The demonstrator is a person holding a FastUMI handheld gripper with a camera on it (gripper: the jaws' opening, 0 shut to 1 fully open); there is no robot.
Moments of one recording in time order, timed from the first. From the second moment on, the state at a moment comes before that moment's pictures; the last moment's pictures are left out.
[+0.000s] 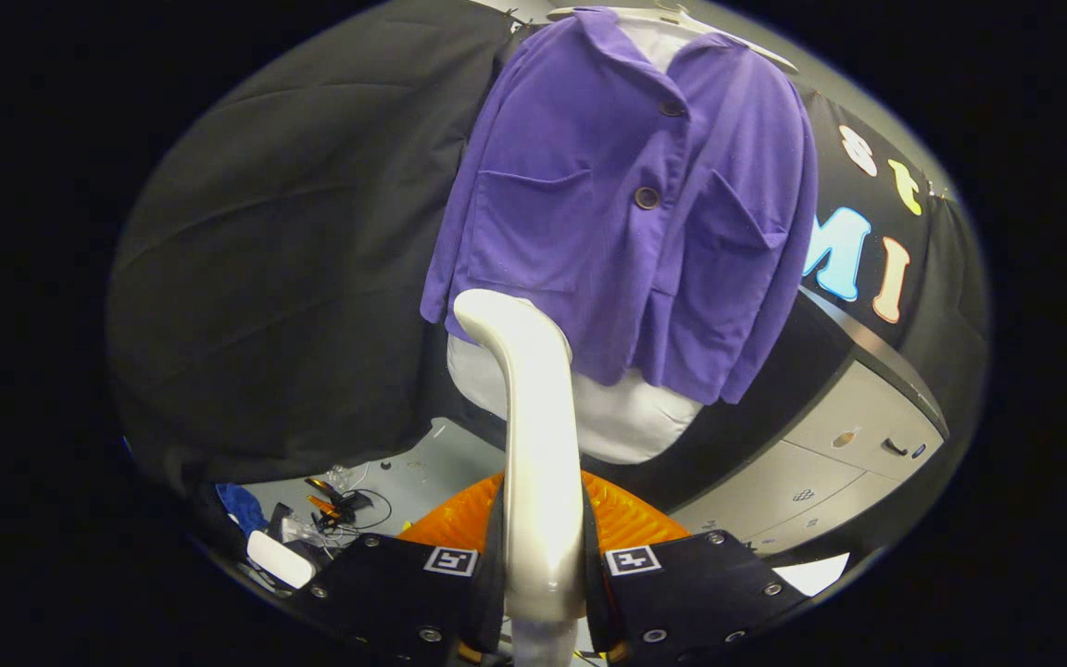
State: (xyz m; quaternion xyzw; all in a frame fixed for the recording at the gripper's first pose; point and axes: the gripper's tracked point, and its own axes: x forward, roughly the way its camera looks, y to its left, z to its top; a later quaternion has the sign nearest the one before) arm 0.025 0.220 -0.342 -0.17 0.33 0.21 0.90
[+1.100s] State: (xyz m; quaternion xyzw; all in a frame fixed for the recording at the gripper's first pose) arm 0.055 -0.041 -0.122 -0.03 0.19 0.01 0.98
